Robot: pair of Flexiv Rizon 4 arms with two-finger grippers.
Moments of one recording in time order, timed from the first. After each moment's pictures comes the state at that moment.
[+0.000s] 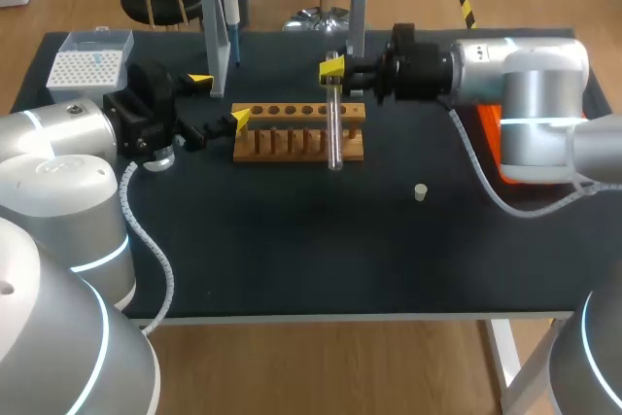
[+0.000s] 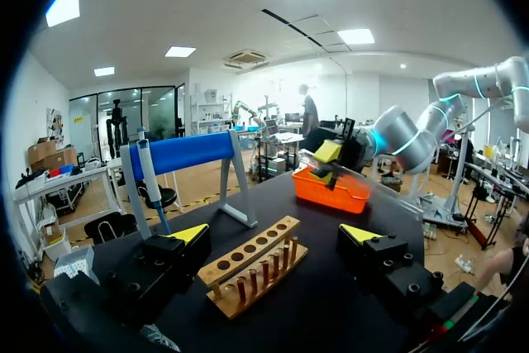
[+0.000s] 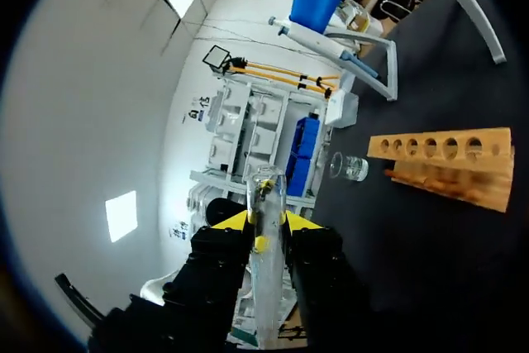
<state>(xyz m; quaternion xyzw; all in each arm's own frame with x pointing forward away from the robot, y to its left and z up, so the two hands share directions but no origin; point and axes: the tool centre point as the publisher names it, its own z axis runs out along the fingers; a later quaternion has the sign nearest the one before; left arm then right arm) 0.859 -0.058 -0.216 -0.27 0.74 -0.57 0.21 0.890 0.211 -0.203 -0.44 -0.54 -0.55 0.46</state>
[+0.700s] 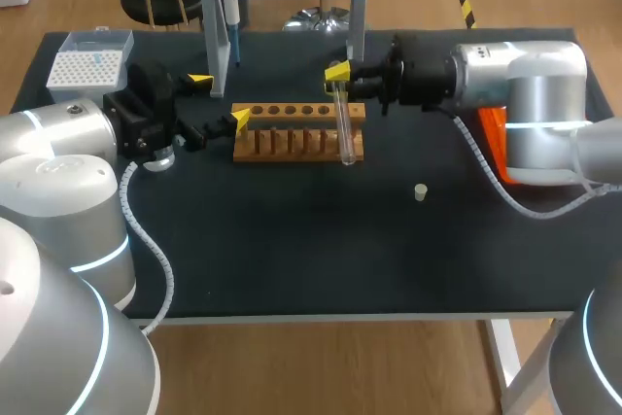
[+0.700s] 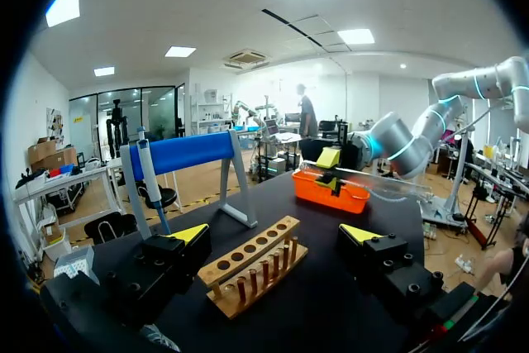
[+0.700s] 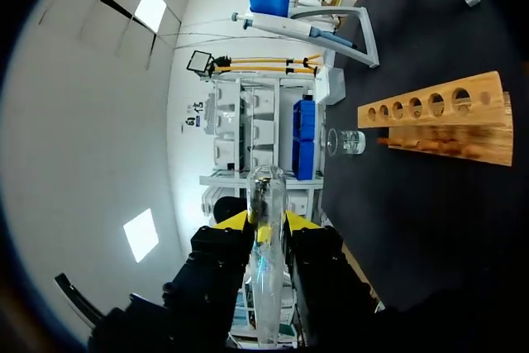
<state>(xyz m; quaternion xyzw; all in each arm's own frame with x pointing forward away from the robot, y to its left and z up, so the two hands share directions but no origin) 0.859 -0.058 -0.216 -0.27 0.74 -0.57 0.21 0.887 0.202 -0.213 -0.47 -0.51 -0.49 0.52</state>
